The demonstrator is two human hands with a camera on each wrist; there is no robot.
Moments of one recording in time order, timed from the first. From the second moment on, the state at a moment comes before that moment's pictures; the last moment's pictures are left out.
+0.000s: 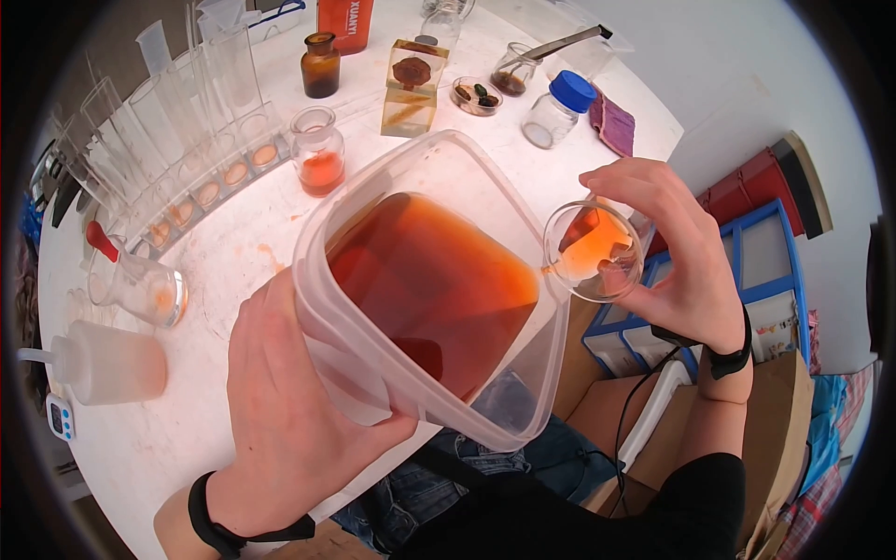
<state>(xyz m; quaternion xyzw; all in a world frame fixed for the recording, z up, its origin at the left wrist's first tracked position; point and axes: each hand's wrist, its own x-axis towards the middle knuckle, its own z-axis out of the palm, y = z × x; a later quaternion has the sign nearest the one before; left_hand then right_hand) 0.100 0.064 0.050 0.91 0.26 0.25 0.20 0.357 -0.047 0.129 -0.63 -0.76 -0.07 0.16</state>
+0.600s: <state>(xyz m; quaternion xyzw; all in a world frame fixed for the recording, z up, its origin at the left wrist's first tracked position) 0.101 0.064 0.049 0.91 0.27 0.25 0.18 0.364 -0.049 0.128 -0.64 -0.75 -0.08 0.14</state>
